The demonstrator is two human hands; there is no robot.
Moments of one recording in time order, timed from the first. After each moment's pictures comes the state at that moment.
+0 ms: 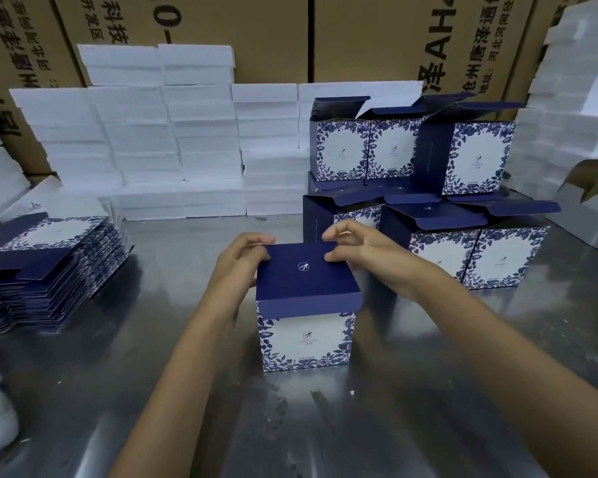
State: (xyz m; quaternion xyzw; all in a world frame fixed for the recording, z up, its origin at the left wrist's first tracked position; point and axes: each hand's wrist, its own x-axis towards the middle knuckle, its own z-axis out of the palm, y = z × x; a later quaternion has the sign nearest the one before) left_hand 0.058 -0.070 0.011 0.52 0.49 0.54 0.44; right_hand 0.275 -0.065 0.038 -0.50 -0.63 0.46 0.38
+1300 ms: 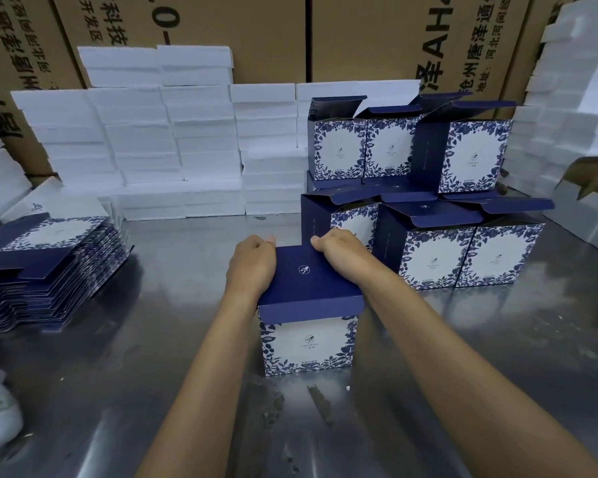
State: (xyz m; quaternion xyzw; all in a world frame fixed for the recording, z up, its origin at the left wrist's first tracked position) left_hand 0.083 -0.059 0.024 0.53 0.64 0.44 0.34; right_hand 0.238 -0.060 0.038 -0.60 -0.60 0.39 0.35
